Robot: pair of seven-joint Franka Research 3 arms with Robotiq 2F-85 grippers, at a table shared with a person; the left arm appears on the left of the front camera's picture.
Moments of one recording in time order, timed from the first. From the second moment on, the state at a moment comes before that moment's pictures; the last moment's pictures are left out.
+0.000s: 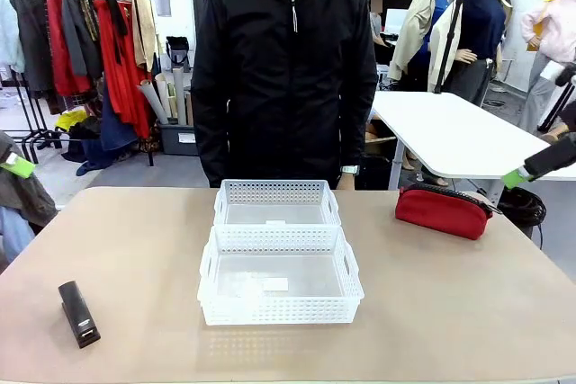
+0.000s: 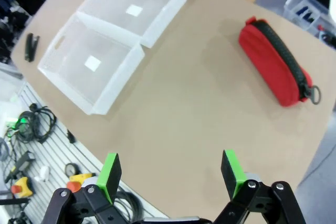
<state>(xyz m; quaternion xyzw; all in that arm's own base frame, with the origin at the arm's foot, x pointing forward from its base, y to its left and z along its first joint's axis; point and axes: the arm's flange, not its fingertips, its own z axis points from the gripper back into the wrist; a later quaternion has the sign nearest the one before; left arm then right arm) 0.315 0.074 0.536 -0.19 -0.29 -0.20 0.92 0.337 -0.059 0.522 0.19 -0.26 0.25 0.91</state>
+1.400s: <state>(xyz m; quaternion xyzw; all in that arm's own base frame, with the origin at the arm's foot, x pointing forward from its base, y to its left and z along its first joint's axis) 0.276 0.123 0.554 -0.19 -0.32 -0.16 0.91 0.312 -0.106 0.536 0.19 -0.32 0.22 0.90</state>
